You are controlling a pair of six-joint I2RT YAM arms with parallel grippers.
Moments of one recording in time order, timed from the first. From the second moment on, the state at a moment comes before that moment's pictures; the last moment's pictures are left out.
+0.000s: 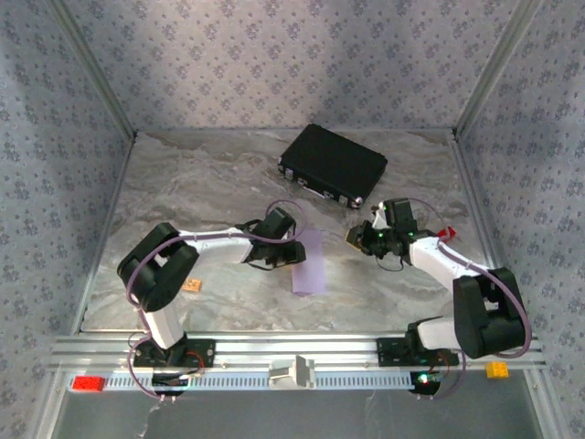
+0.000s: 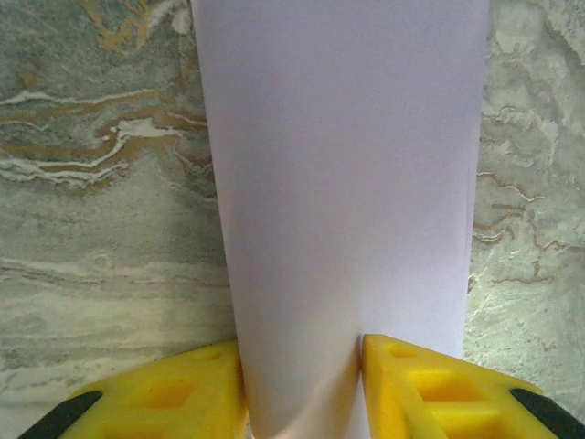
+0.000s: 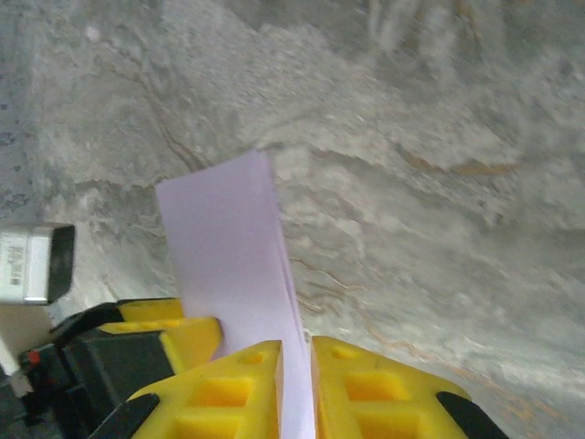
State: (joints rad) left arm -0.82 1.76 0.94 -0.20 0.19 -0.89; right arm 0.23 1.33 0.60 -0.19 -0.54 0.72
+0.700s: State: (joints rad) left arm -0.82 1.81 1.03 -0.32 0.19 -0.84; right arm 0.23 1.34 0.58 -0.16 -0.55 0.73
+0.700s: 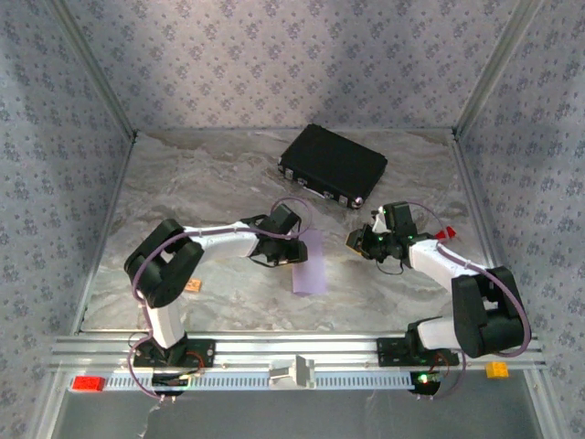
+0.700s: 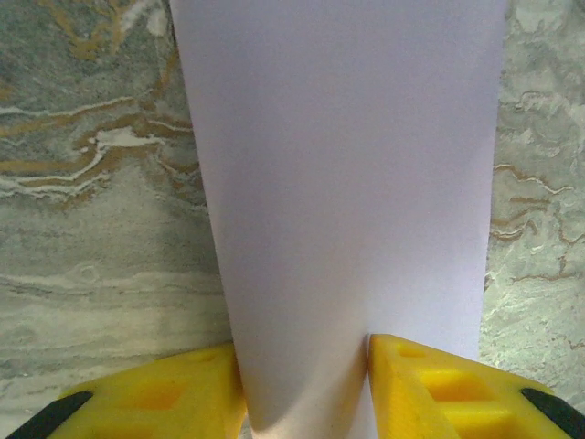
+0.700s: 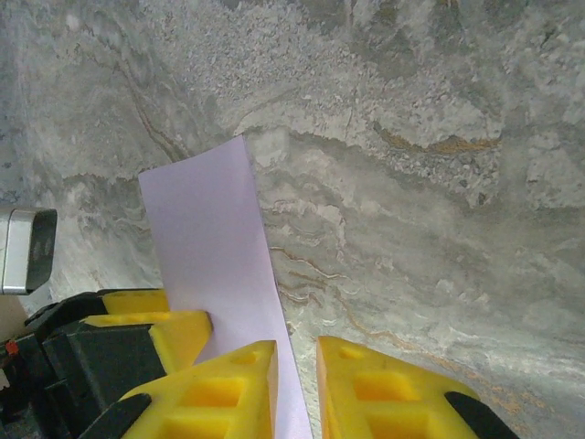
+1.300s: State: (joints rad) left arm -0.82 1.81 1.03 -0.33 0.19 -0.84; right arm 0.30 1.38 0.58 -0.13 -0.57 0.73
